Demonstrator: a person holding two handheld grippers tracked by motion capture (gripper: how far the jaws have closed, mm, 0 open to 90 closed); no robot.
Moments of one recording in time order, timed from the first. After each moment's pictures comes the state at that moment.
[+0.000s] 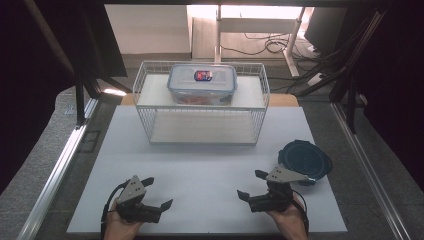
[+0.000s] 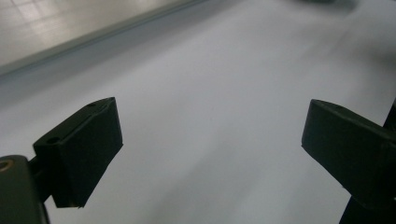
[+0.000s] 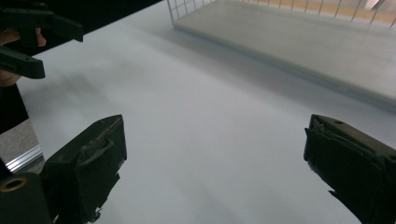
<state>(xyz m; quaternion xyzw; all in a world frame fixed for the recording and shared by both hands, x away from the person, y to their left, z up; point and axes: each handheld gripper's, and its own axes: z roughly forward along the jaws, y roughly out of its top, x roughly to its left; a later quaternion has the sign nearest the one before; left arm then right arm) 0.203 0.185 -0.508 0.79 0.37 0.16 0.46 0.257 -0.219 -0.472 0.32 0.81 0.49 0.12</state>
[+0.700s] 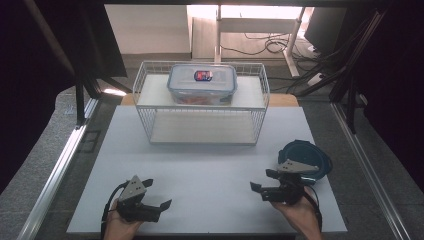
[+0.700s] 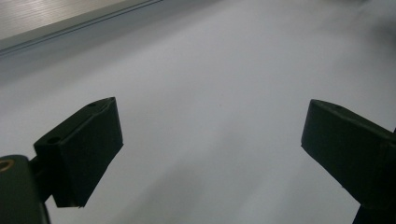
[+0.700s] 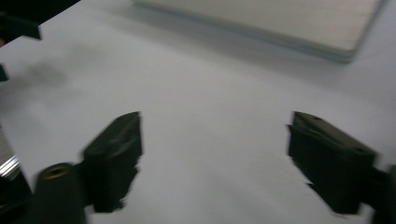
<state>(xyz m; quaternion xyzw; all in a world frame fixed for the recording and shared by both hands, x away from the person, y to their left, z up) 0.208 0.190 -0.517 0.79 0.39 0.15 0.45 0.276 -0.250 -0.463 0.39 0.80 0.44 0.11</state>
